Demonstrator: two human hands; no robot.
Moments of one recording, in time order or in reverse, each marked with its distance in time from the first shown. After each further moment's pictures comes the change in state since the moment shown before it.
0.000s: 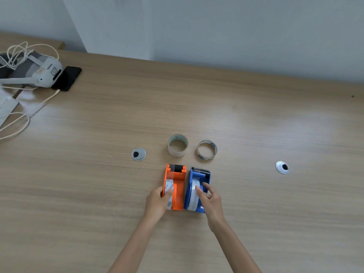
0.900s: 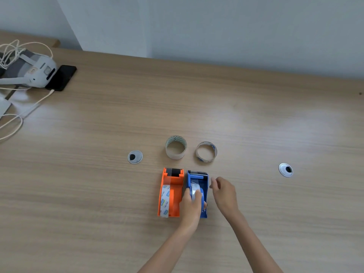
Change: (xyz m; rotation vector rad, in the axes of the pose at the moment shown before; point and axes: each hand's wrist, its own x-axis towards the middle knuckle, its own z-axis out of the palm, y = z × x) left_hand -0.014 0.049 0.088 -0.337 -0.004 -0.102; right_hand 0.064 -0.012 -0.034 -0.640 0.151 -0.253
